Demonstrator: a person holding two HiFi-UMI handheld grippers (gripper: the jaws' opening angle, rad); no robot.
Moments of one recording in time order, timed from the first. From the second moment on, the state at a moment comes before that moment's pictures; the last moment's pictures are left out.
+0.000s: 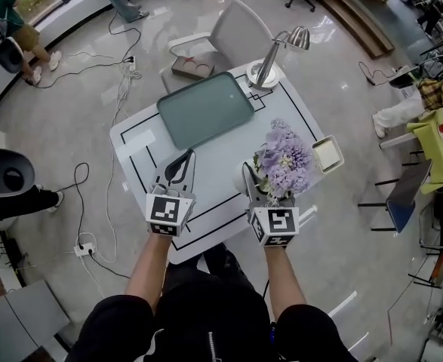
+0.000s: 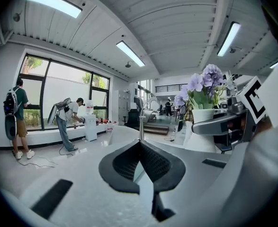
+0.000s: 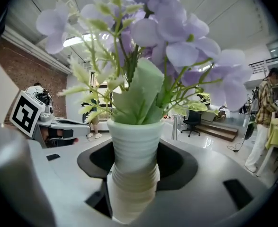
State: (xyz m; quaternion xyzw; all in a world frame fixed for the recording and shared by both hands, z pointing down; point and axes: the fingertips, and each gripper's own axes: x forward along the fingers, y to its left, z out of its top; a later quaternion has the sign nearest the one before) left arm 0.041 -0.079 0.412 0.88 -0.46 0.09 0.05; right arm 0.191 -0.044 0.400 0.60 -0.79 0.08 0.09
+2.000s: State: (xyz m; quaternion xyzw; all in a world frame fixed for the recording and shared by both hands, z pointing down) left arm -0.047 -0.120 0.460 0.85 -0.50 0.11 0.09; right arm 0.117 -0.160 0.440 0.56 -0.82 0.07 0.09
